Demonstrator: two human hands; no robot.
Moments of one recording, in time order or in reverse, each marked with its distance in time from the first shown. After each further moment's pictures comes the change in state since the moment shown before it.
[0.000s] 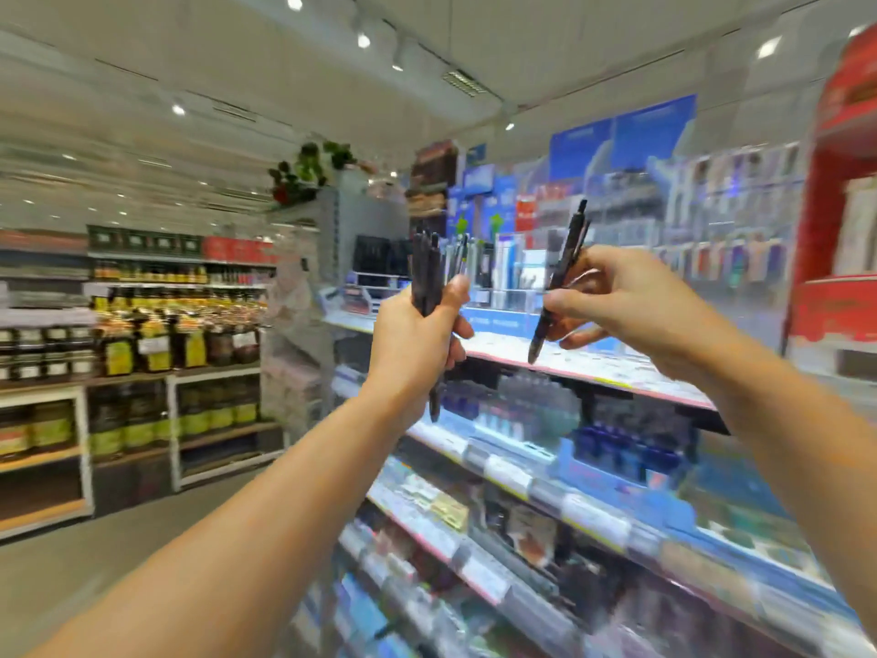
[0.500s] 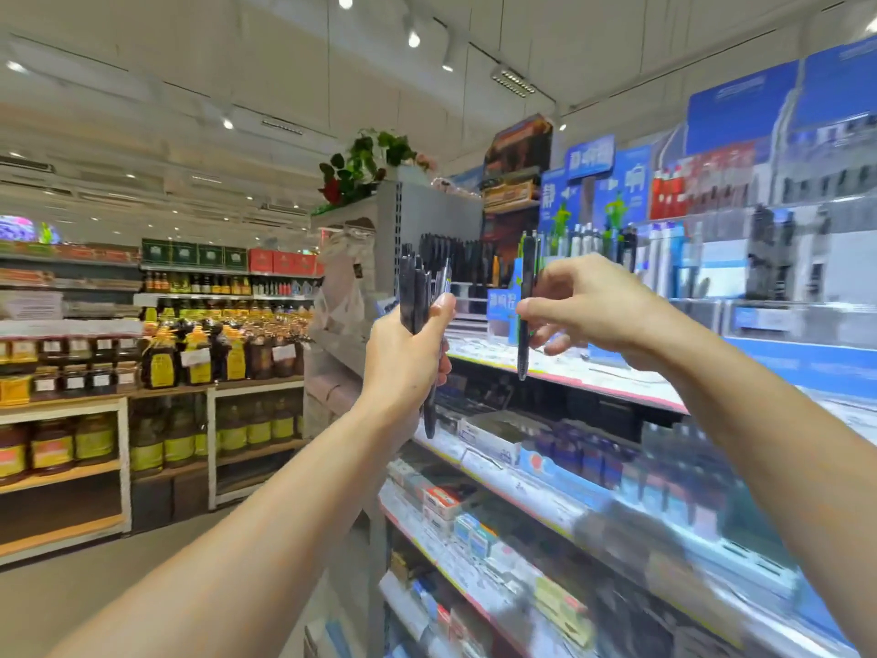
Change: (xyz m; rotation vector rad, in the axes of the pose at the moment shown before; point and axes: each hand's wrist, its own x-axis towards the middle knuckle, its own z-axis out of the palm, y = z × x) left_hand 0.153 -0.128 -0.132 0.096 0.122 -0.048; right_hand 0.193 0.059 0.186 -0.135 -0.095 -0.018
